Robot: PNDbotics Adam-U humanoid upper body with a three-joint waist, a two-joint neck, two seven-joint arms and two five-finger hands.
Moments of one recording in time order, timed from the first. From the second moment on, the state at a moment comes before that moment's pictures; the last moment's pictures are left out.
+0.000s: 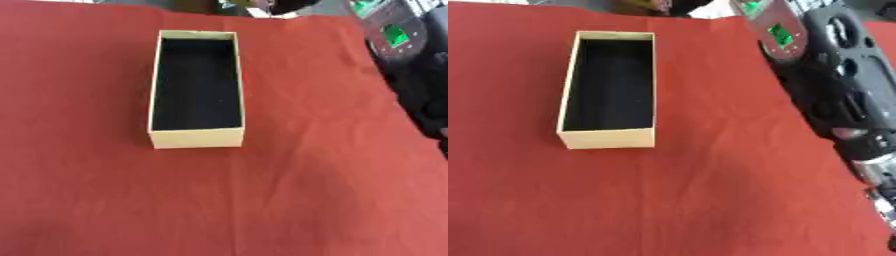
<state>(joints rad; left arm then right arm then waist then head) -0.11 0.19 0.38 -1.99 0.12 -0.33 0.16 -1.12 -0.52 0.35 -1.48 0.82 -0.19 0.37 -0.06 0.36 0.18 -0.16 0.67</state>
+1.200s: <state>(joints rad) -0.12 0.19 0.38 -1.99 0.13 -0.33 0.15 -1.10 -0.37 0.45 -1.26 0.82 -0.21 0.39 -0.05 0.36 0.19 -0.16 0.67</state>
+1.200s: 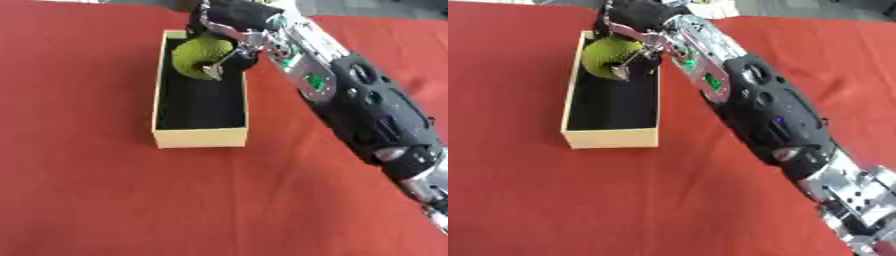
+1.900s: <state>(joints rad) -0.12 0.19 0.38 -1.99 0.13 -0.33 0.15 -1.09 -0.37 0.41 -1.28 0.90 -0.29 0.48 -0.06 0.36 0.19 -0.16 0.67</state>
